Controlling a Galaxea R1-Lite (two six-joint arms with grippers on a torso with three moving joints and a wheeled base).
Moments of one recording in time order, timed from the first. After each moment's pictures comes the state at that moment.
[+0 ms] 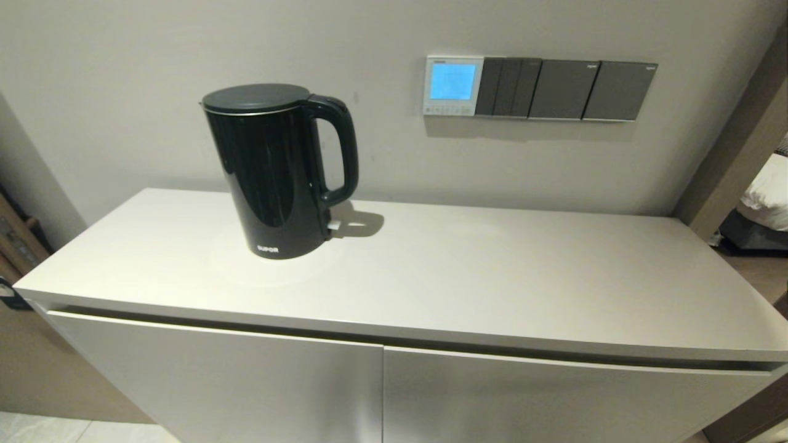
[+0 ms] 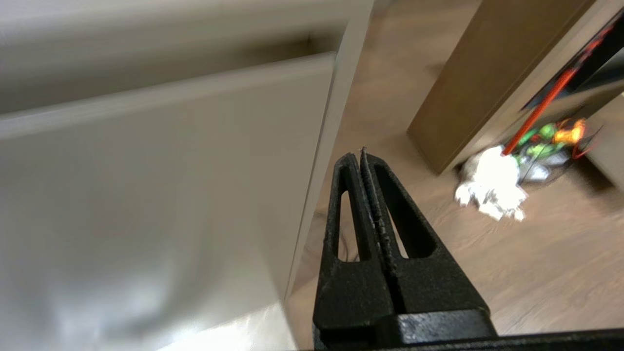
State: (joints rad) left arm -0.01 0.00 -0.03 0.08 0.00 0.01; right arm 0.13 0.41 -0.09 -0.06 -0.58 0.03
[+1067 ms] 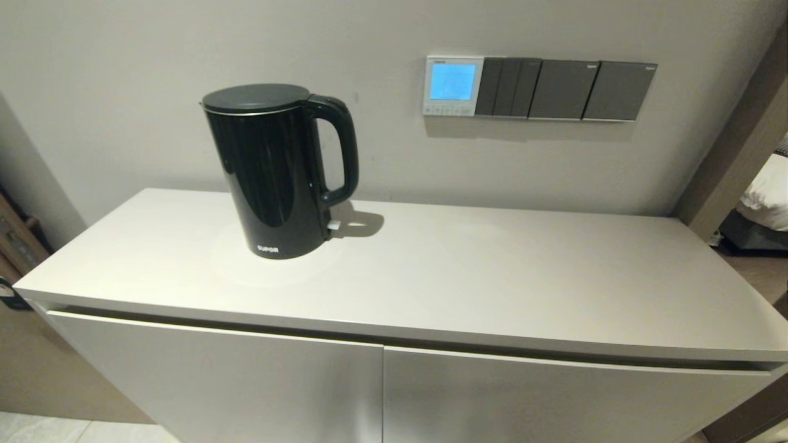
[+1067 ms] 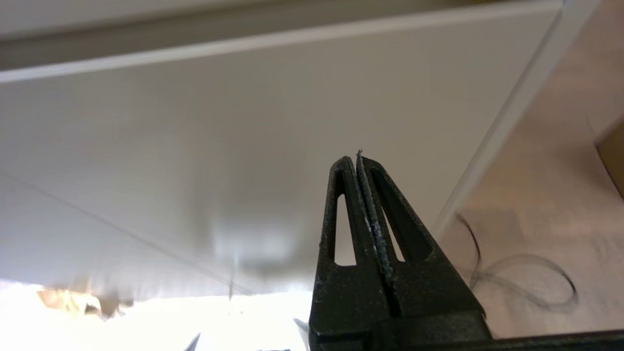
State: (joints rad) left arm -0.01 0.00 -0.03 0.08 0.00 0.01; right arm 0.01 0.27 -0.01 -0.04 0.00 0.08
